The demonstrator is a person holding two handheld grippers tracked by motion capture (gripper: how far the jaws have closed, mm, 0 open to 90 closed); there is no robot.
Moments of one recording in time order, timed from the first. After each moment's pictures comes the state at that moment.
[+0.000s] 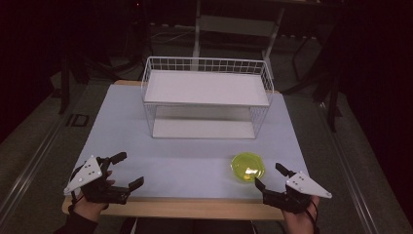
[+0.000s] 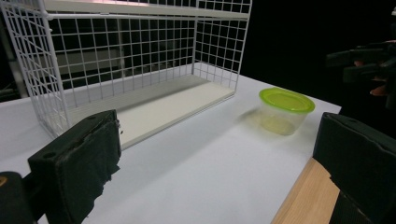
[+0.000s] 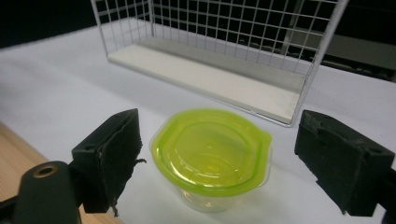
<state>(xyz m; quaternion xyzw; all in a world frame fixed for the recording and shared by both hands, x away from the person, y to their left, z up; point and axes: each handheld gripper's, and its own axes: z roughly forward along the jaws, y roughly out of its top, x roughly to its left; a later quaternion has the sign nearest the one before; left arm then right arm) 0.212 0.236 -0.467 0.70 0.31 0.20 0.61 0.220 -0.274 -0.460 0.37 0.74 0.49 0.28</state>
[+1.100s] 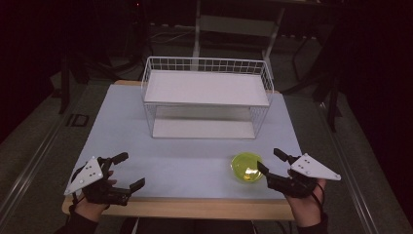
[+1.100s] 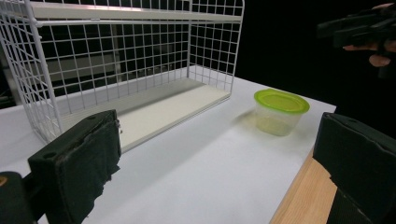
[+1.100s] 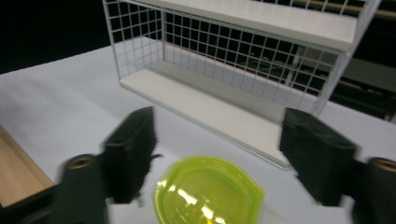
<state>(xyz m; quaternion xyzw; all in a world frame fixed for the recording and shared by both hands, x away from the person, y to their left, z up) 0.212 0.234 -0.467 0.70 0.30 0.21 0.61 0.239 -0.272 -0.410 0.34 0.74 0.51 0.27</state>
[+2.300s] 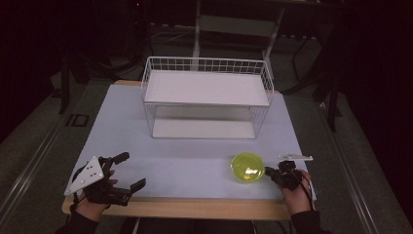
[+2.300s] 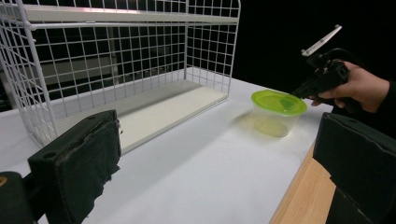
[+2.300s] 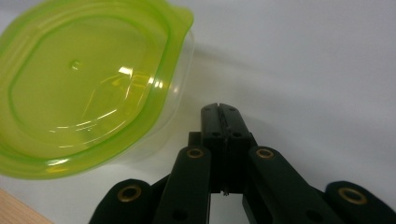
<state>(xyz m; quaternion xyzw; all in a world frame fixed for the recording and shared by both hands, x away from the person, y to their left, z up) 0.212 0.233 -0.467 0.70 0.29 0.21 0.62 0.304 -0.300 -0.509 0.52 0.78 0.33 0.14</state>
